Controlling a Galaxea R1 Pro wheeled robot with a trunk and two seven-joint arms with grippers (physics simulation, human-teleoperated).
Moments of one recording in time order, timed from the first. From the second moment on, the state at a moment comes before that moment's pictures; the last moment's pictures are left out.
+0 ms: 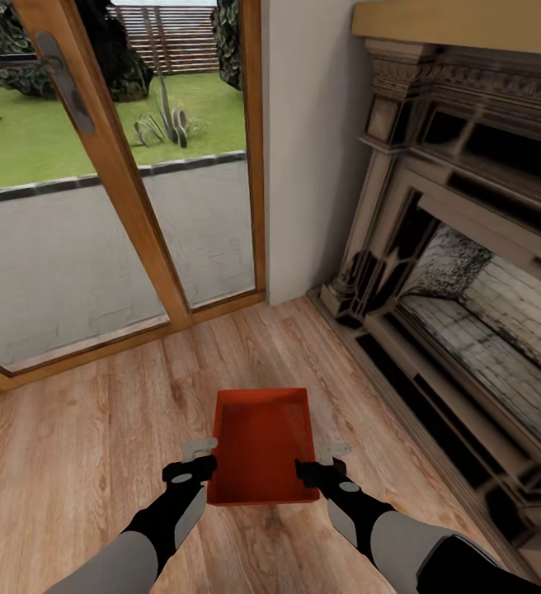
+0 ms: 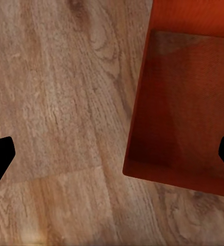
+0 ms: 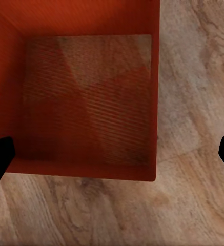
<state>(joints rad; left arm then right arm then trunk) -0.63 -0.12 -0.14 -0.41 0.21 0.06 0.39 -0.78 0.16 0.61 -0.04 -0.57 -0.19 -0.04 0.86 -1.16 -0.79</state>
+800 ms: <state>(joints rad) -0.63 -0.12 -0.15 -0.41 0.20 0.08 0.39 -0.78 0.15 0.60 -0.04 -0.57 -0.20 -0.05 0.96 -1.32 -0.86</state>
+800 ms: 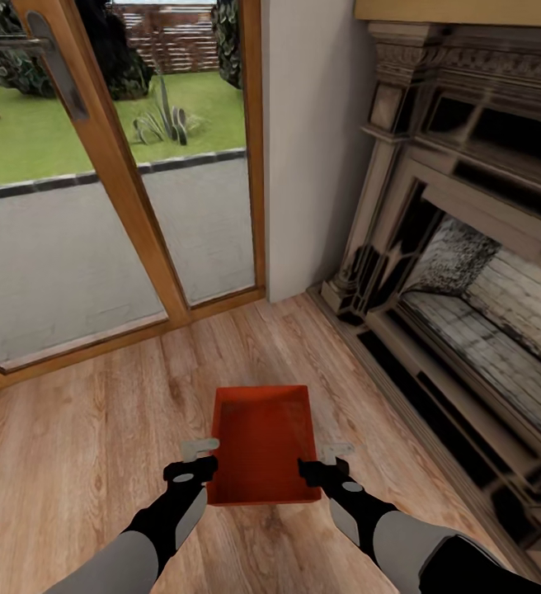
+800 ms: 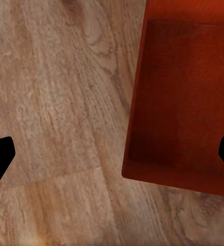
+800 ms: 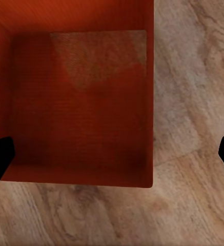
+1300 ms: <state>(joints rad) -0.63 -0.11 -0.17 -0.41 0.20 0.07 0.27 -0.78 0.14 0.60 -0.06 -0.58 -0.20 -0.05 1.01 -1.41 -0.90</state>
